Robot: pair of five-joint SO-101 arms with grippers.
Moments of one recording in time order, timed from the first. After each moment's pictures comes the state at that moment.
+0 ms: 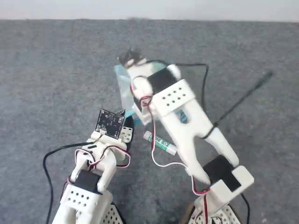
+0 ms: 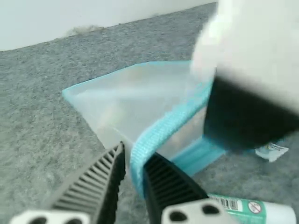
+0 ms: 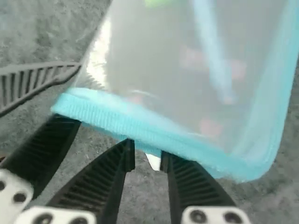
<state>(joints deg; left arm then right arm) 13.5 -84.8 92.5 32.8 1.7 -37.6 7.7 -10.6 92.5 3.2</state>
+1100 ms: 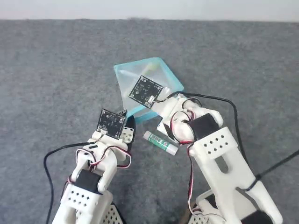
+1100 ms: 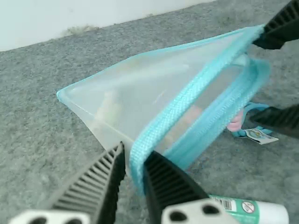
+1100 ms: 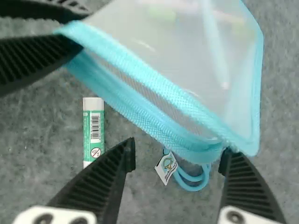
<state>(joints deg) 13.6 -84.0 92.5 32.8 1.8 -30.3 -33.5 34.1 63.6 33.4</state>
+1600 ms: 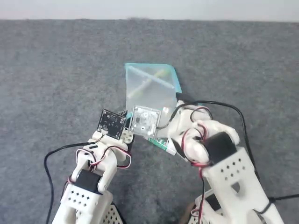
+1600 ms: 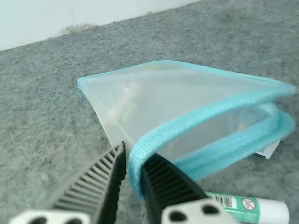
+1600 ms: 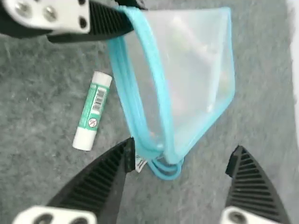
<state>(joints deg) 13.6 -84.0 92.6 32.8 1.3 -33.4 -47.6 34.1 74.2 50.9</state>
